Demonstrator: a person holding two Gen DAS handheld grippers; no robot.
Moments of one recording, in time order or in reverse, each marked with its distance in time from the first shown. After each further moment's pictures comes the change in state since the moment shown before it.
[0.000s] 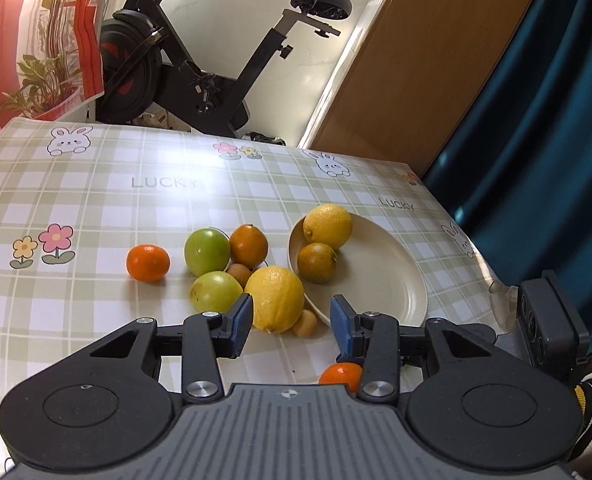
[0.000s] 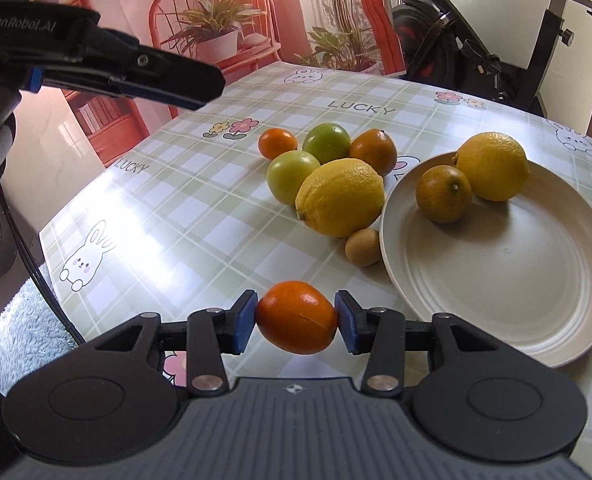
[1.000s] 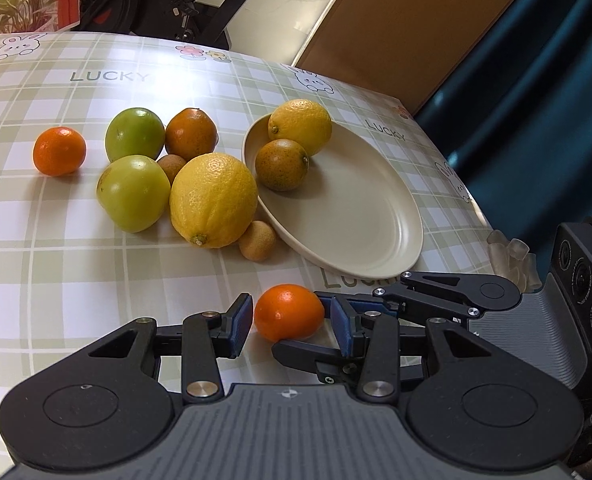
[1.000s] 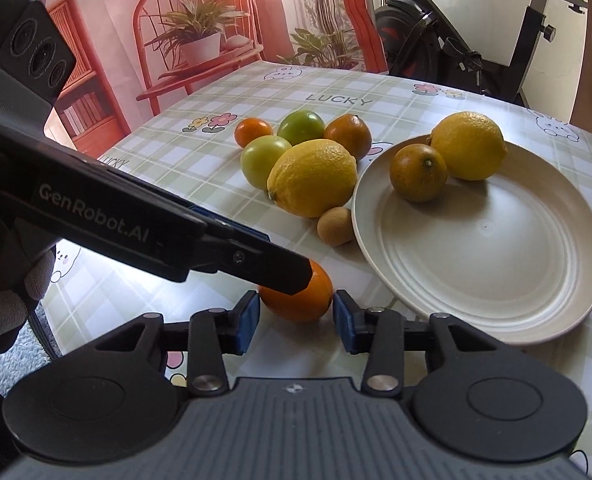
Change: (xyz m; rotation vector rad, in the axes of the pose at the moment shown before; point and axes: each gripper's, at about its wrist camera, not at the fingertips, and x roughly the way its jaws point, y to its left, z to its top) left arm 0.074 -0.020 -0.046 -0.043 0.146 -0.065; right arm 0.000 -0.009 -0.017 0.017 -0.022 -0.038
